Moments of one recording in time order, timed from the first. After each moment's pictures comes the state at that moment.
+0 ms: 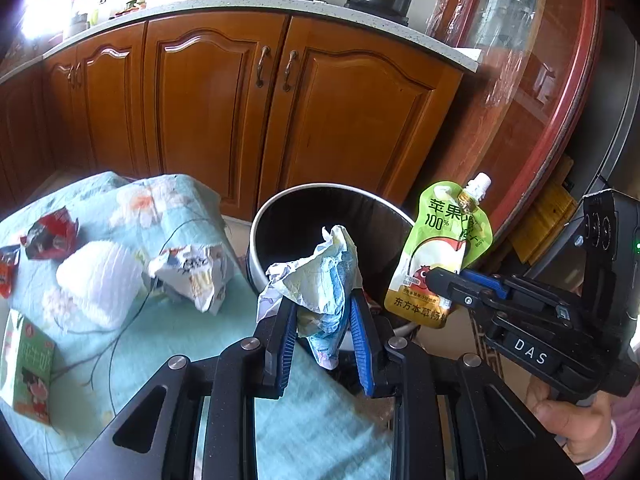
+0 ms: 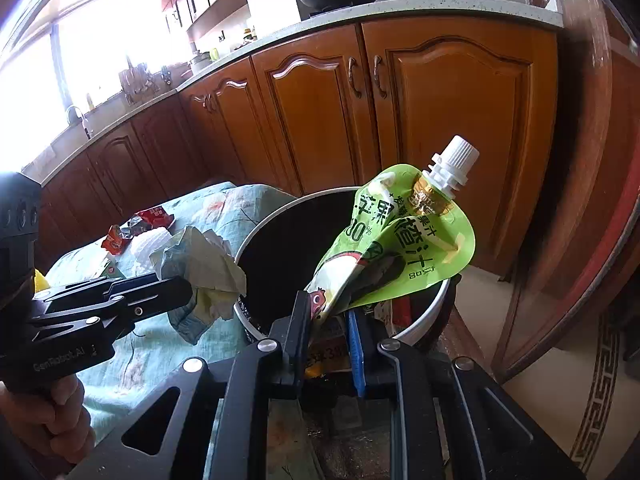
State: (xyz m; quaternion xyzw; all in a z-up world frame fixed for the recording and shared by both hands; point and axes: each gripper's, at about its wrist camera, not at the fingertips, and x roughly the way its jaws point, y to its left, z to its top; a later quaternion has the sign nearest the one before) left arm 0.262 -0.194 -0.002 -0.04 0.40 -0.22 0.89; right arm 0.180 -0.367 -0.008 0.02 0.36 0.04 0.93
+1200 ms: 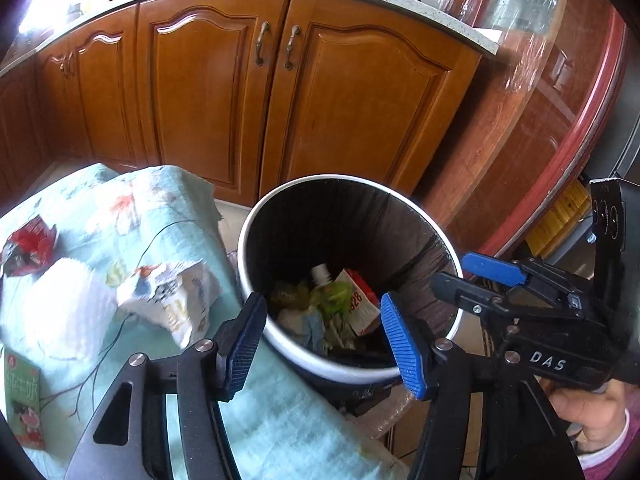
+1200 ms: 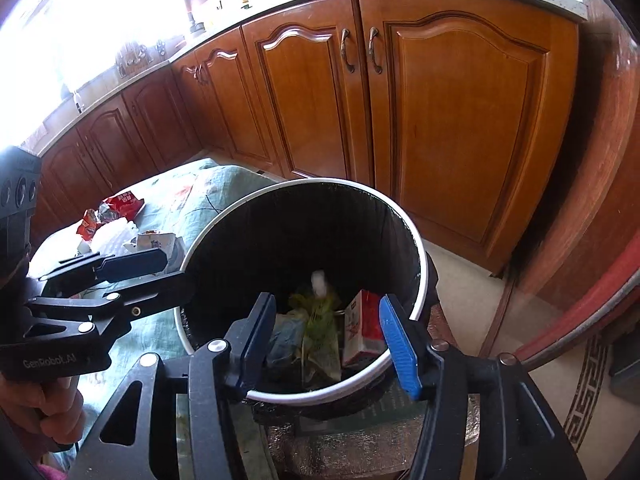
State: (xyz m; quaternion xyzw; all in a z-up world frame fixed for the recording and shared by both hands) left arm 0.299 -0.225 -0.019 -0.03 0.43 -0.22 0.88; right arm 0.217 -0.395 -0.014 0.00 0.41 0.04 0.91
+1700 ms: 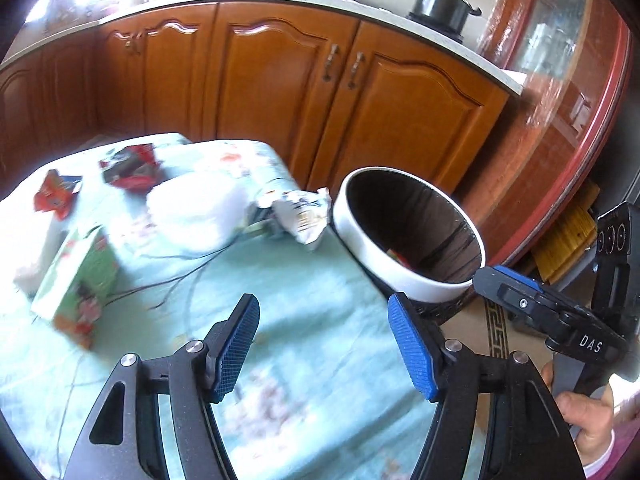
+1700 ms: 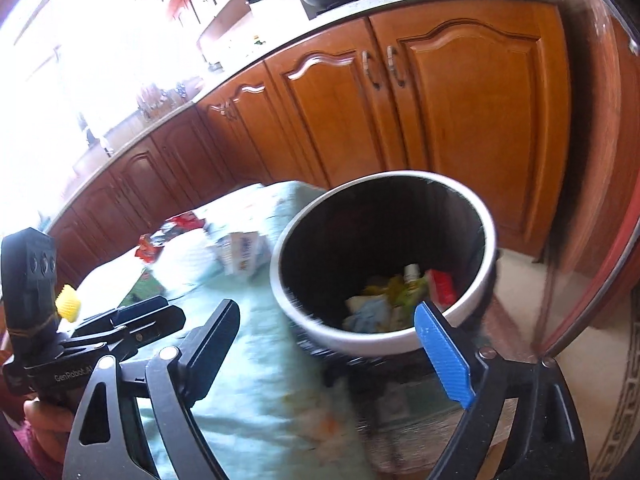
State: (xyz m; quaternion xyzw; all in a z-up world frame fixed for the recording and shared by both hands) left arm 0.196 -0.120 -0.010 -0.08 0.40 -0.17 0.90; right arm 0.163 -0.348 -0.017 0.08 0.36 0.10 0.92
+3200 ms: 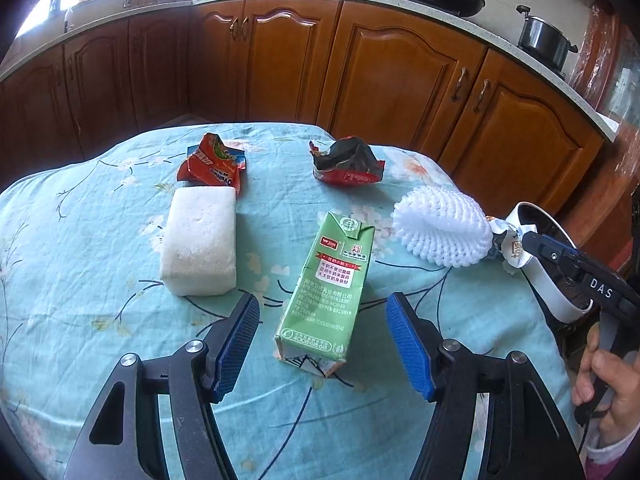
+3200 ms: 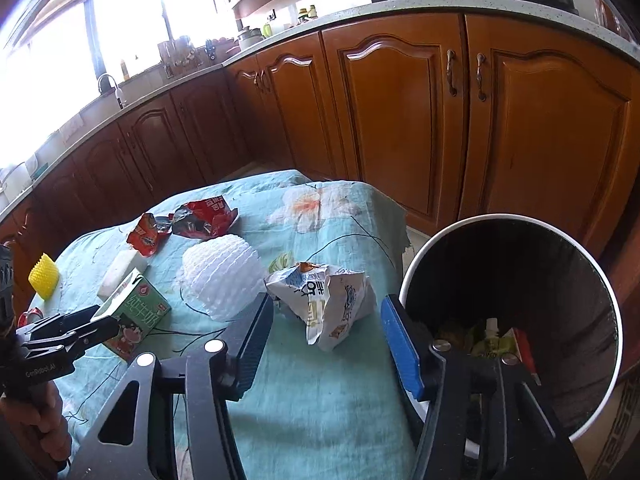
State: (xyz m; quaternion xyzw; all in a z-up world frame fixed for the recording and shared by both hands) left arm 0.227 0.015 -0.027 -0.09 0.42 -0.04 0.90; right arm 0.258 -0.239 -0.041 -0.03 0.38 0.11 0.92
